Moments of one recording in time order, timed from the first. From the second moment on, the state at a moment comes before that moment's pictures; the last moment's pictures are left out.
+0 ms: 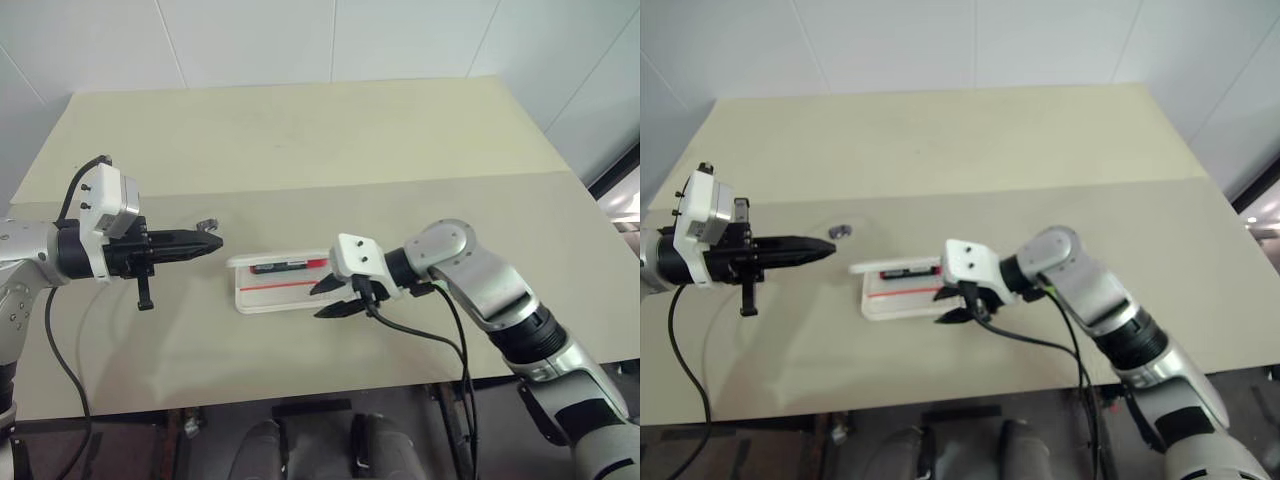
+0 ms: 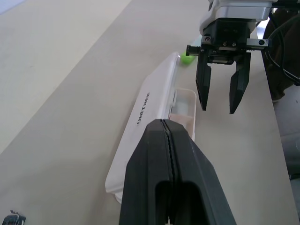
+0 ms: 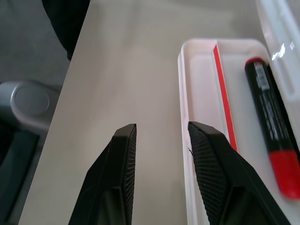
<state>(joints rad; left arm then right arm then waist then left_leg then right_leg) -0.36 1.01 0.29 -0.23 -0.66 0.56 -1.12 -0.80 -0.60 0.44 -0.19 0.19 0.61 1.28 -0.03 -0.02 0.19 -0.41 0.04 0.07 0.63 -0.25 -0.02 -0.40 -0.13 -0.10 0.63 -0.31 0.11</state>
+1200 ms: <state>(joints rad) -0.16 1.10 0.58 -0.30 -0.74 0.66 -1.19 -0.67 -0.96 0.24 0.16 0.07 0.36 1.33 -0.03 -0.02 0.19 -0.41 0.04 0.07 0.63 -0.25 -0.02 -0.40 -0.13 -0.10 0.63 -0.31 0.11</state>
